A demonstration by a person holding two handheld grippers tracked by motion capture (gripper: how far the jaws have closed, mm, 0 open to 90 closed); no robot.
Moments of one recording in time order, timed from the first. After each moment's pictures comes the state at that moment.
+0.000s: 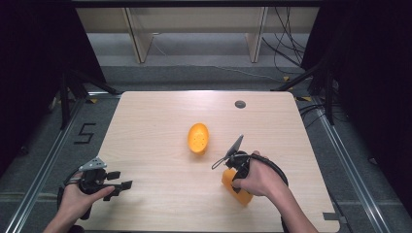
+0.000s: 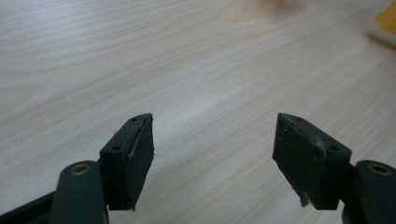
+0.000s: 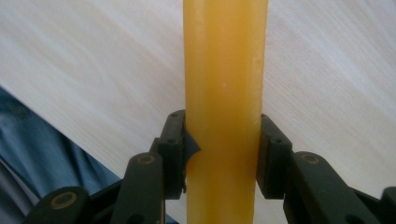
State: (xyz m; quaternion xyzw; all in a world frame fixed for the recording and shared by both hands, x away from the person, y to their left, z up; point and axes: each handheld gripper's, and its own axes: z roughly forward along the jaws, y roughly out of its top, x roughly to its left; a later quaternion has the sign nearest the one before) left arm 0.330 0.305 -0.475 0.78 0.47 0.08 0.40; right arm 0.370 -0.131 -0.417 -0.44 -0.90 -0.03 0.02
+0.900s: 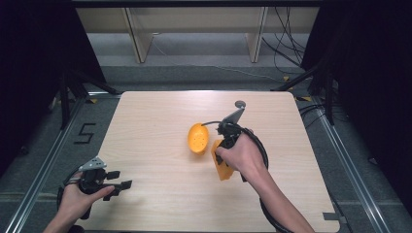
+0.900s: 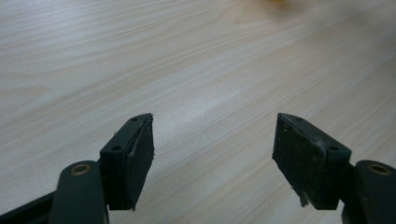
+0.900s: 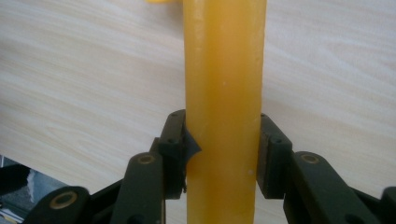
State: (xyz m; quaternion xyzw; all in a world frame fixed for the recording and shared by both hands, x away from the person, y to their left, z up) left arm 0.330 0.307 -0.474 0.79 0.46 0.09 0.40; right arm 0.417 -0.096 -0.366 -0.61 -0.78 -0.11 0.03
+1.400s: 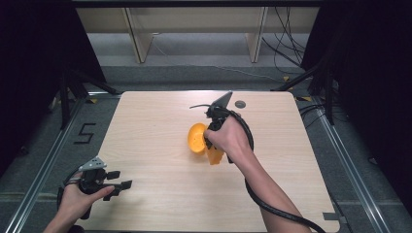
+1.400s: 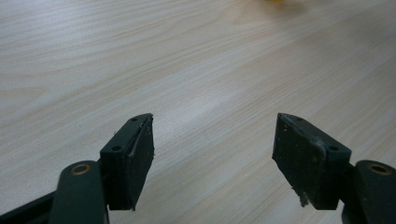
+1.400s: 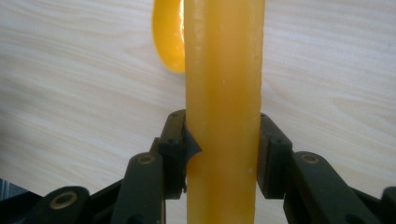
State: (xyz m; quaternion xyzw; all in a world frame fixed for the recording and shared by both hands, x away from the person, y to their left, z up) left arm 0.330 0.305 -0.474 0.78 0.46 0.08 0.41; right arm 0.457 -0.067 -0.350 -0.61 -0.78 -0.11 0.02
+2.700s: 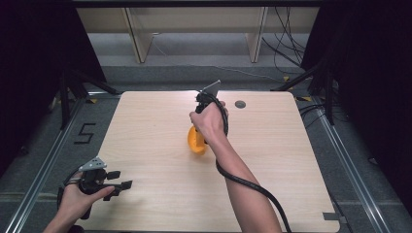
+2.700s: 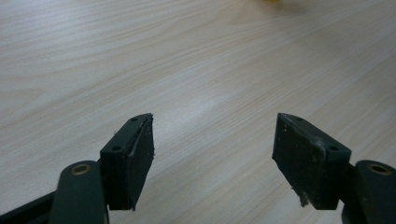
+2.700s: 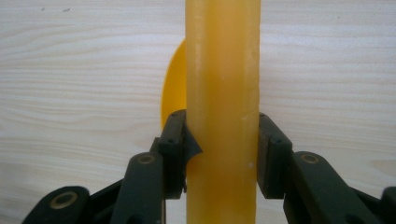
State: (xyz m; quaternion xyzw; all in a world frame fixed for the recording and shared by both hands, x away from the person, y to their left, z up) left arm 0.329 0.305 -0.474 0.79 0.46 0.09 0.40; right arm 0.527 -0.025 -0.372 -0.71 -0.70 -0.12 0.02
